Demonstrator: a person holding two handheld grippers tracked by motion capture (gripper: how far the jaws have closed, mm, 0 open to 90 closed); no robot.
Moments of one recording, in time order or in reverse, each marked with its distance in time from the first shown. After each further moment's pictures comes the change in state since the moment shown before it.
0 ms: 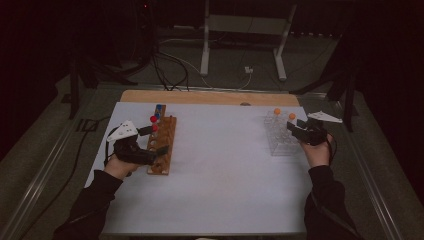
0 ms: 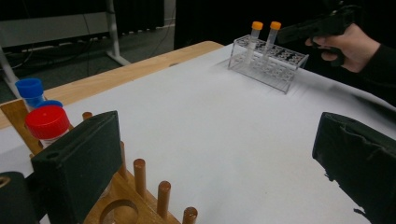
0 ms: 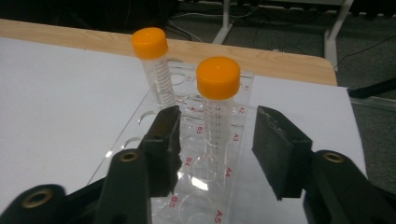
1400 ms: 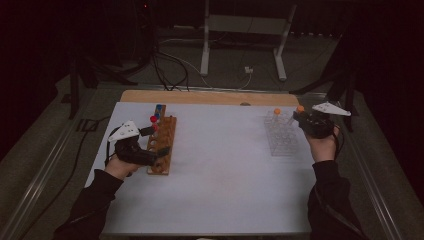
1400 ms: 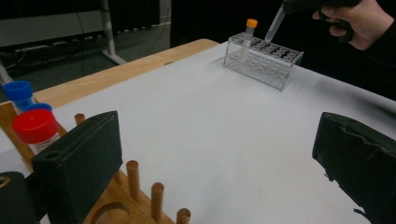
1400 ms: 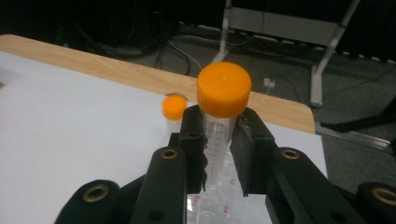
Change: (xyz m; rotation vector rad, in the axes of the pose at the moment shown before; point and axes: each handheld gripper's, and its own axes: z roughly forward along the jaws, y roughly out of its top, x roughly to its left) left arm -0.003 0.002 0.001 0.011 -0.022 0.007; right arm 0.015 0.037 -0.034 -0.082 -0.019 -0.096
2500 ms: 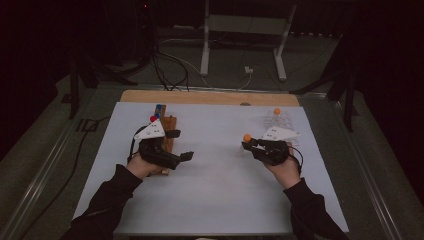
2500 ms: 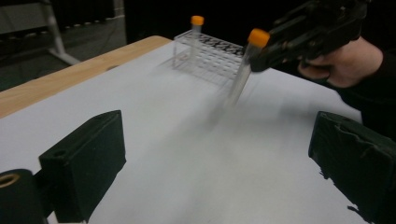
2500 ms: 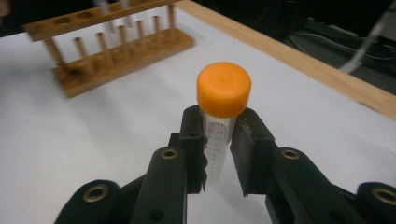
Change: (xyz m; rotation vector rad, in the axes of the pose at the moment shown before) left arm -0.038 0.022 0.047 0.039 -0.174 0.042; right arm 0.144 -0.020 -0.010 0.051 0.445 -0.231
